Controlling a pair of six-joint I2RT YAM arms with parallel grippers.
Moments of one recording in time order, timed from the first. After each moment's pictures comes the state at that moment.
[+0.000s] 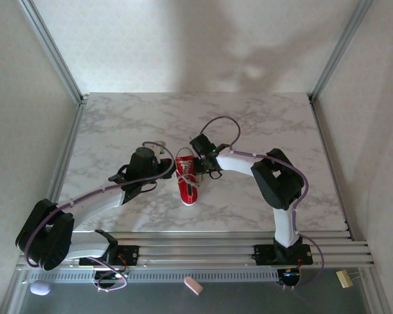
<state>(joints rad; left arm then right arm) -0.51 1.27 0.60 0.12 0.15 -0.63 0.75 1.98 1.27 -0.41 0.08 0.46</state>
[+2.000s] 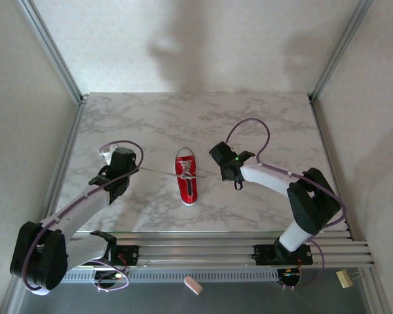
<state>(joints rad) -0.27 1.12 0.57 -0.21 -0.48 -0.71 0.72 1.62 1.02 -0.66 0.46 0.56</state>
